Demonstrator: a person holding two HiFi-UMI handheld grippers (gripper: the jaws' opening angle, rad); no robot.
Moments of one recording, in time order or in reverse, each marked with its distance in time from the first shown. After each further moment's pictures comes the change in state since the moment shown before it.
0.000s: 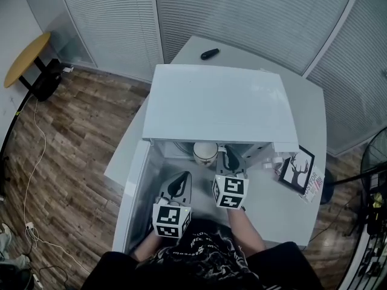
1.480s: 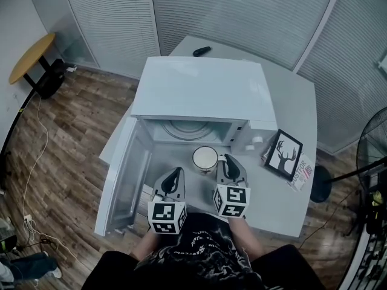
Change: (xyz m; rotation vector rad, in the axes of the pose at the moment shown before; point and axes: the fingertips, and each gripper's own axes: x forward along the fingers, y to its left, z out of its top) left arm -0.046 -0.058 -0.004 -0.010 -0.044 0.109; right arm -0.111 -0.033 -0.018 0.042 0.005 0.048
